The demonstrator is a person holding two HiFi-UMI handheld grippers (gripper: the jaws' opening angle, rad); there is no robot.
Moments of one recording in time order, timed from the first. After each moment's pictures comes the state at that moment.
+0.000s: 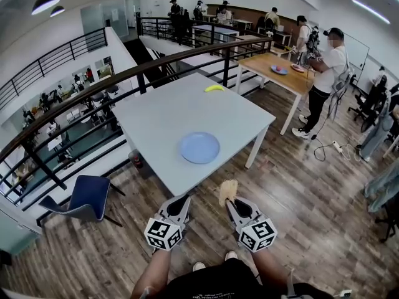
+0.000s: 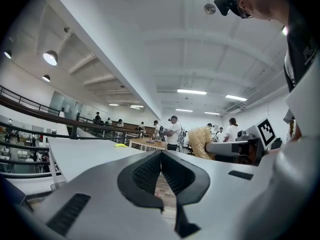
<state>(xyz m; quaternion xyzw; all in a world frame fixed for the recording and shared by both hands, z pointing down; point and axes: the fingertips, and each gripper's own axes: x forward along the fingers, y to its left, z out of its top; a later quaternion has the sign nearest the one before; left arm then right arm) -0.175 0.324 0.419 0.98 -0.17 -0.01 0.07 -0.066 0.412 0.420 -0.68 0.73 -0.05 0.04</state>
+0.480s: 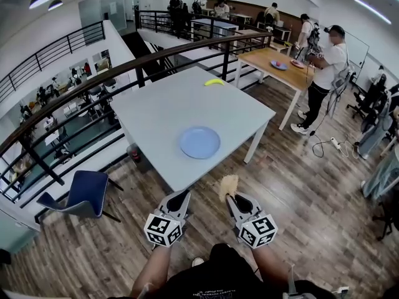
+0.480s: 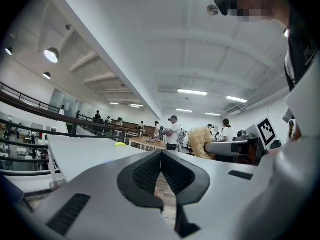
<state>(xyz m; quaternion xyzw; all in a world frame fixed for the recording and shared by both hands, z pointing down) -0.184 0.310 0.418 0.98 -0.17 -0.01 0.08 -0.075 0.398 0.418 -0.69 0.72 -0.06 0.03</state>
